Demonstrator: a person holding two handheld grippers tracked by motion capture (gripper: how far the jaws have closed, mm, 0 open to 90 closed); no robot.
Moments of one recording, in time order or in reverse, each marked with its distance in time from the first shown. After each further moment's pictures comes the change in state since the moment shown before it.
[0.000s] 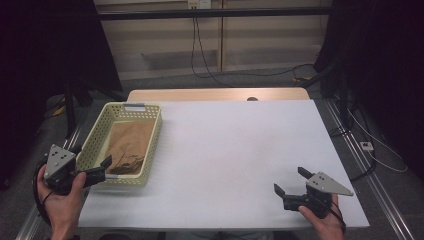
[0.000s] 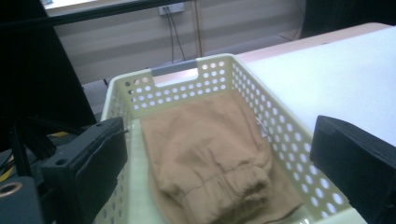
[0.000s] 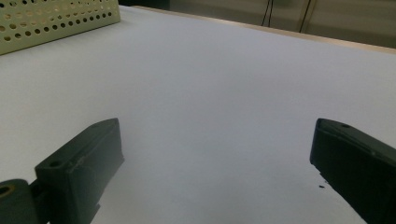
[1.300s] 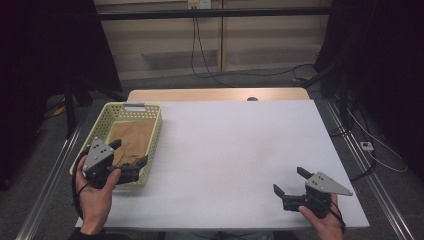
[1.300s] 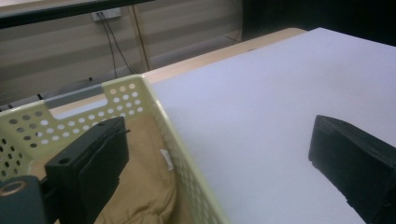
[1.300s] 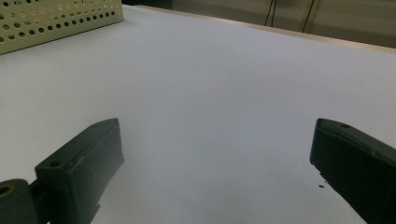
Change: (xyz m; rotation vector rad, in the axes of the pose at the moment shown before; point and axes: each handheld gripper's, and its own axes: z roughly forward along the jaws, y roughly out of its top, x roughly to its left) left arm -0.066 0.027 0.030 -0.005 -0.222 0.048; right arm 0.001 0.000 0.001 0.001 0.010 -0.003
